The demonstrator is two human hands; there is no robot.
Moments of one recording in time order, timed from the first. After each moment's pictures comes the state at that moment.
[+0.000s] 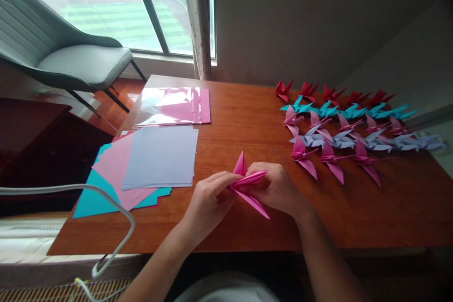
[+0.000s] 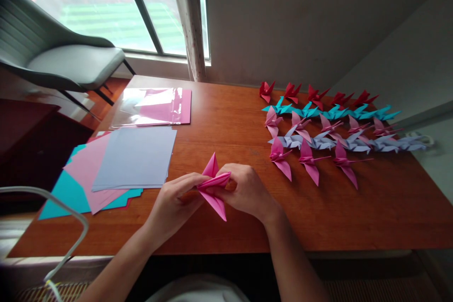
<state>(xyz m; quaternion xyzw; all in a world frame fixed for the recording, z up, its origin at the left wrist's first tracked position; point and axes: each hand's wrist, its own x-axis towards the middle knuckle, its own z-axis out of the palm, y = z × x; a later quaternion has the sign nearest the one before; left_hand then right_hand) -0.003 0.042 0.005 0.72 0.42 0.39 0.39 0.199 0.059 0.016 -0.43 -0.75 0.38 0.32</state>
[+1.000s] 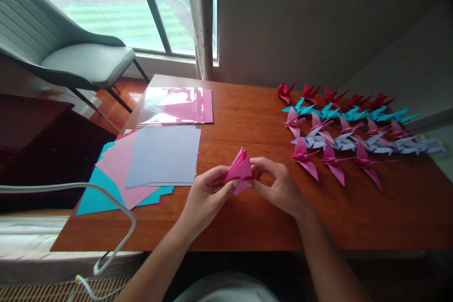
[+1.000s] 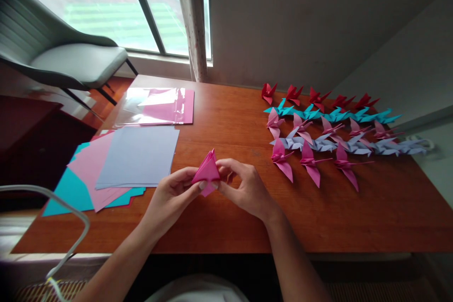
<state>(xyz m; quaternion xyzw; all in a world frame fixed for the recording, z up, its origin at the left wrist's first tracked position) -0.004 0.042 0.009 0.45 0.41 0.45 0.65 0.196 0.058 0.012 -0.43 -0.68 0.45 0.39</state>
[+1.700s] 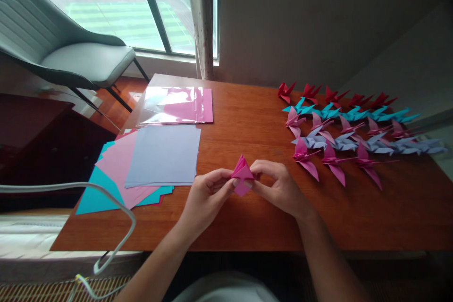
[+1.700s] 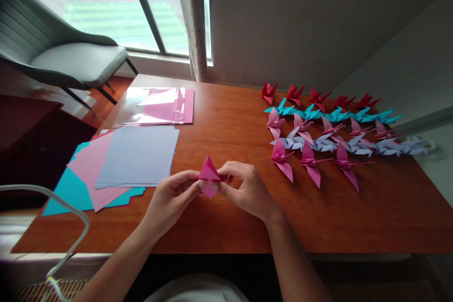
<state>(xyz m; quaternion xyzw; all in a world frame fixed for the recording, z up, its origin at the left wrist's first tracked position) -0.004 0.042 0.012 0.47 0.44 0.43 0.63 0.196 0.060 0.021 -0.41 -0.70 0.45 0.37</state>
